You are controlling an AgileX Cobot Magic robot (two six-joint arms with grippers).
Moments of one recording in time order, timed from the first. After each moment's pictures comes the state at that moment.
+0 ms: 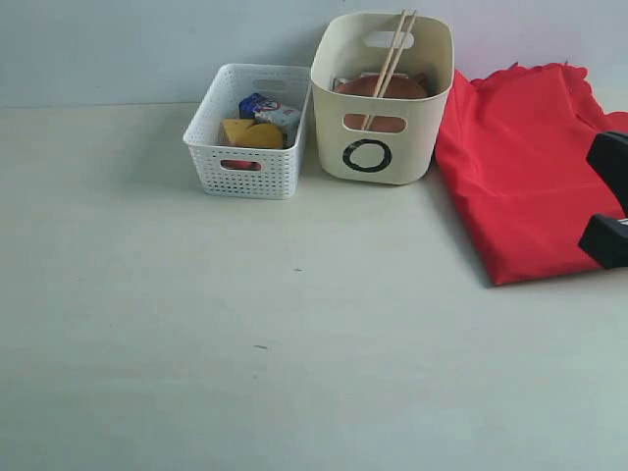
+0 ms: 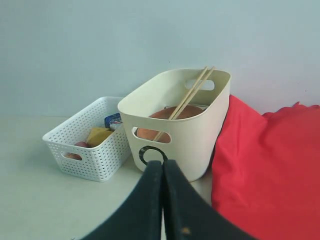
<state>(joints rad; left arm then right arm) -0.28 0.35 -0.27 0.31 -0.26 -0.21 0.37 0.73 -0.19 0.47 -0.33 -0.30</state>
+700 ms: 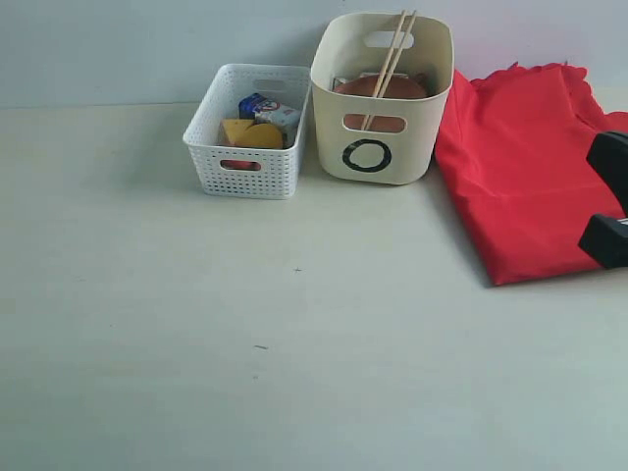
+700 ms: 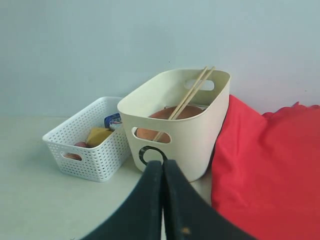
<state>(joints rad) -0.08 0.01 0.00 0.00 -0.02 0.08 0.37 0.73 -0.19 0.47 -0.33 -0.30</state>
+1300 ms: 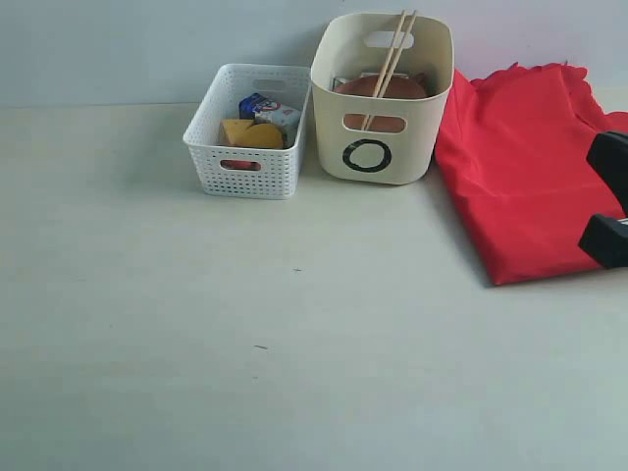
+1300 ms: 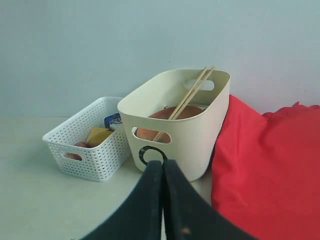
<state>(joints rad) -0.08 0.01 0.00 0.00 0.21 0.00 0.37 0.73 -0.19 0.47 -0.33 -0.30</state>
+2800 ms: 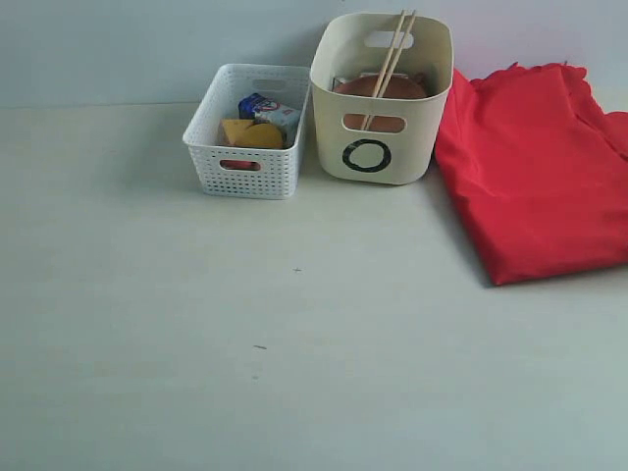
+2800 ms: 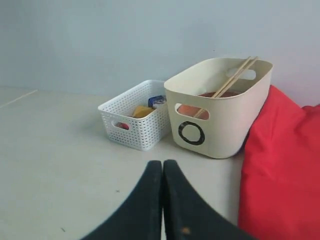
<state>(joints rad) -0.08 0.01 0.00 0.00 0.21 0.00 0.36 0.22 -0.13 0.10 0.15 0.01</state>
